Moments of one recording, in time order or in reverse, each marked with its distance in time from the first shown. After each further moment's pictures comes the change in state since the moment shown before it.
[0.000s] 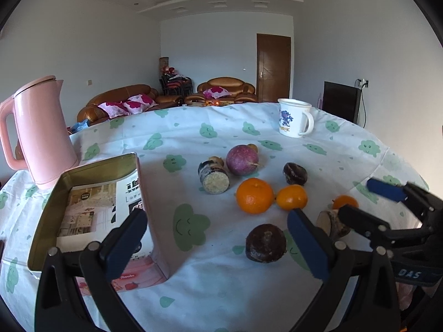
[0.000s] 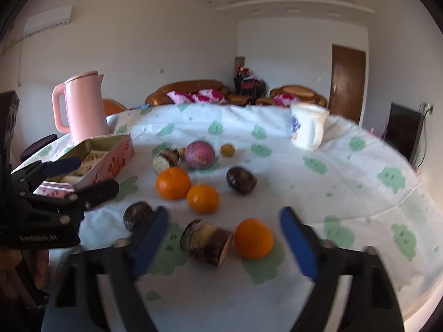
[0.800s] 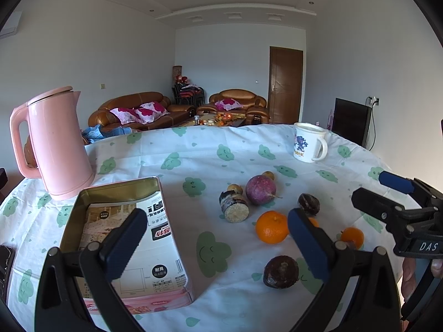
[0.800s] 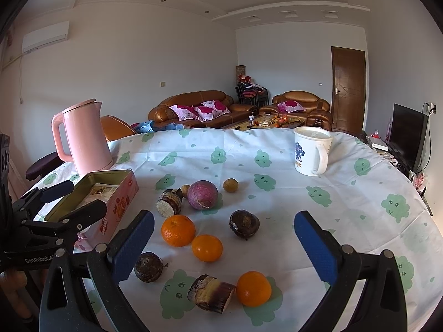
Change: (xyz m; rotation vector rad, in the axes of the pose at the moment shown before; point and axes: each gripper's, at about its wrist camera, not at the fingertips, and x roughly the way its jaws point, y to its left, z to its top) left arm -0.011 0.023 0.030 -0.059 -0.067 0.043; right arm -0.003 -0.005 0.054 0.033 -0.068 0.019
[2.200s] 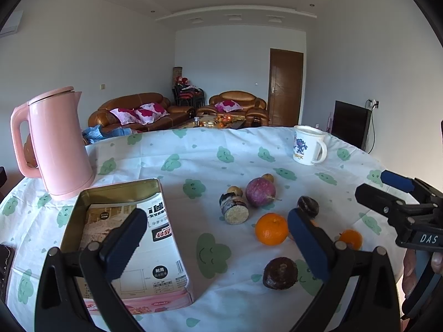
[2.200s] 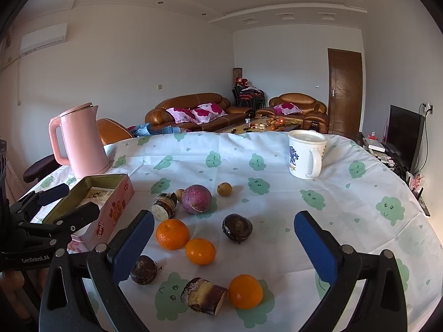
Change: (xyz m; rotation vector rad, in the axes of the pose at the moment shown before) left arm -0.001 0.000 0.001 -0.001 -0.005 -0.002; right arm -0.005 -0.007 0.006 0.000 -0.008 -0.012
